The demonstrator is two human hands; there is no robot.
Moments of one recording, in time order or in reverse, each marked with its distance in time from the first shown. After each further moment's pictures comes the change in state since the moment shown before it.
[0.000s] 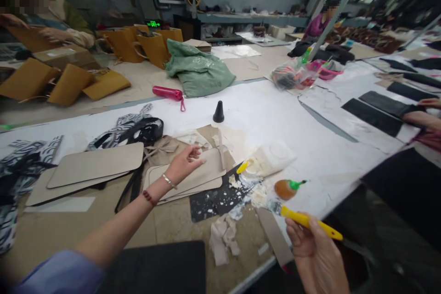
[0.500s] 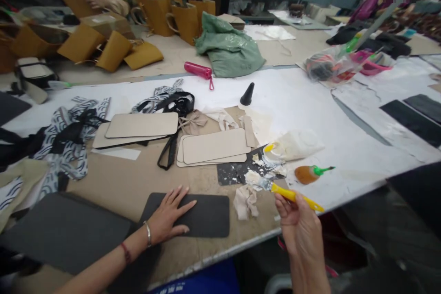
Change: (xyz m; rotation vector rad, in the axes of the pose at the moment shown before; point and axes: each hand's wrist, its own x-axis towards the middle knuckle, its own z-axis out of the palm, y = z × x) left_hand -0.257 -0.125 -0.041 0.731 -0.428 0.130; right_hand -0.055 0.061 0.015 -0.095 -0.240 -0.048
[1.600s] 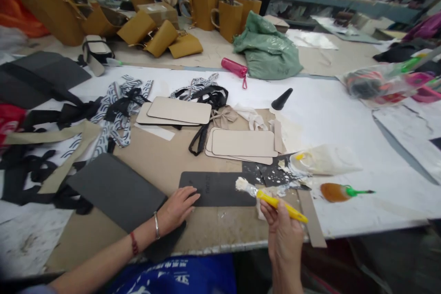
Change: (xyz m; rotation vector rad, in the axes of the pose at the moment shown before) left_hand -0.060 0.002 0.000 -0.104 0.275 -0.124; right_hand -0.064 0.071 0.030 -0.206 -0.204 -0.004
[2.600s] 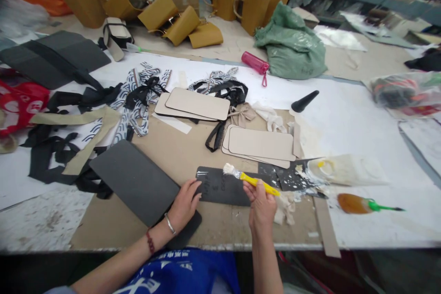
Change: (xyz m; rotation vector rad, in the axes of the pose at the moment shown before) left_hand -0.018 -0.003 0.010 -0.330 0.334 -0.418; right_hand -0.005 0.061 0.079 -0.064 -0.072 0.079
